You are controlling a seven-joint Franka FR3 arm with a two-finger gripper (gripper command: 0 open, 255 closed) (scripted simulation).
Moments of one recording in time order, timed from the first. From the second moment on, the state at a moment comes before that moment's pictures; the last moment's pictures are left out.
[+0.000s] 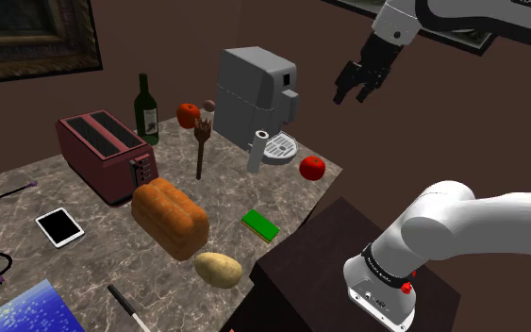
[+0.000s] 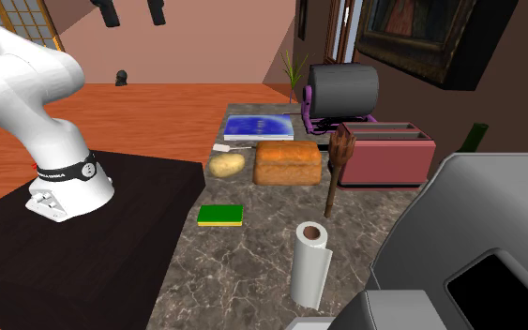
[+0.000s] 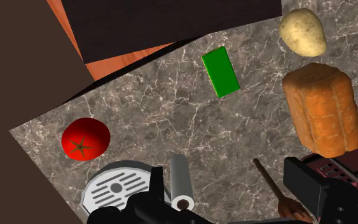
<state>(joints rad) -0.02 -0.82 0.00 -2.38 -0.04 1.68 0.17</state>
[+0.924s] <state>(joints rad) -0.03 -0.52 -0.06 -2.50 -0.06 2.13 0.13</state>
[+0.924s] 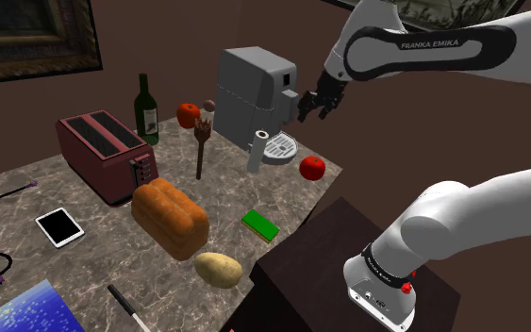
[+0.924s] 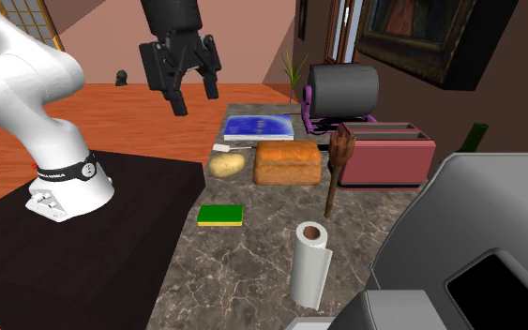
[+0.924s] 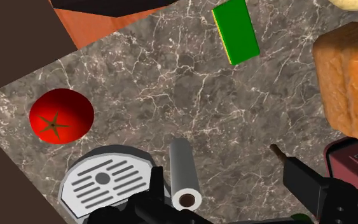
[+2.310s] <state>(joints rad) -0.05 0.28 -0.09 -2.19 0.06 2.69 -0.03</state>
